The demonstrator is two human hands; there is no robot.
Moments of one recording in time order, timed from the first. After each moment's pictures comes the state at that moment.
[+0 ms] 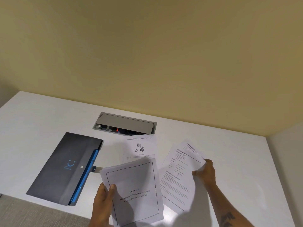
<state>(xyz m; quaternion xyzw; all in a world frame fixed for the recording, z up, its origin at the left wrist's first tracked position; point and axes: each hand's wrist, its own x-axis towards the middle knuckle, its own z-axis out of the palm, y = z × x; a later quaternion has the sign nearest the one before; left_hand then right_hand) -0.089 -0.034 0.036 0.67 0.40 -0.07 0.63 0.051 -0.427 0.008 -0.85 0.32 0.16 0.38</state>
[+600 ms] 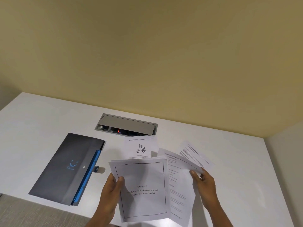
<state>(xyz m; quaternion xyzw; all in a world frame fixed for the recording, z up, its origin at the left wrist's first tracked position) -0.072 -0.039 0.067 0.64 0.31 -0.10 0.69 -0.013 -0.403 0.022 -0.74 0.24 0.07 0.62</state>
